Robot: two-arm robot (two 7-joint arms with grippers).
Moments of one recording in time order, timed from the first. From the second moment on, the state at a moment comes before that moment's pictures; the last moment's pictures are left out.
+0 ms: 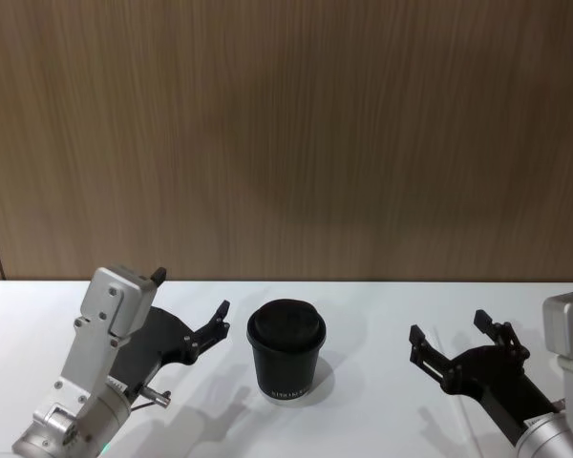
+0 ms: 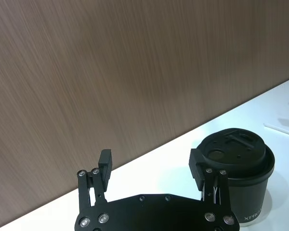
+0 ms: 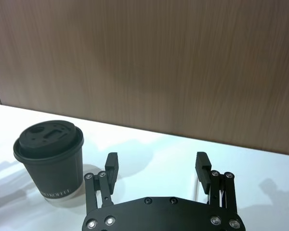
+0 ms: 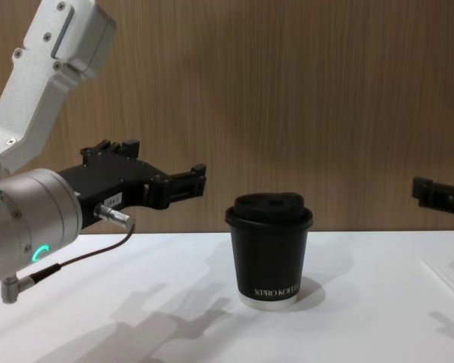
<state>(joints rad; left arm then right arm) -0.24 0.38 0.45 -1.63 -0.20 0.01 -0.01 -0.01 0.35 -0.19 -1.79 0.30 0.16 0.07</state>
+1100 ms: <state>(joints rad) -0.24 0.38 0.45 -1.63 -0.20 0.01 -0.01 -0.03 0.34 -0.16 -1.79 0.30 0.32 0.06</state>
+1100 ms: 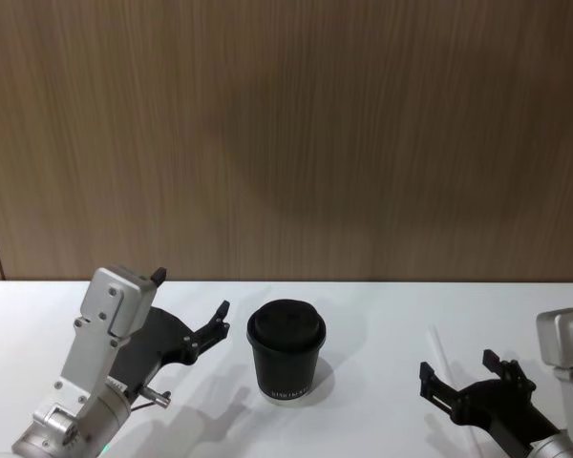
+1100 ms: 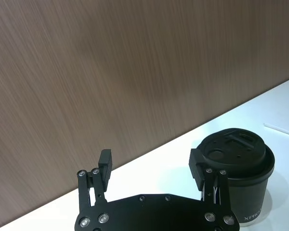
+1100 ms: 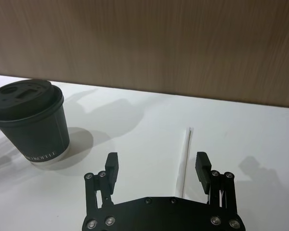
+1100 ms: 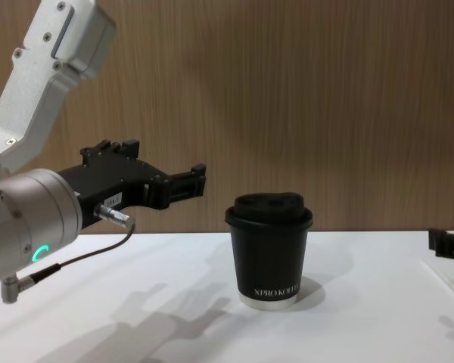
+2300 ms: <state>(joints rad) -0.24 0.38 0.45 -1.63 -0.20 0.01 -0.01 -0.07 0.31 -0.12 -1.82 0.30 0.45 0.05</state>
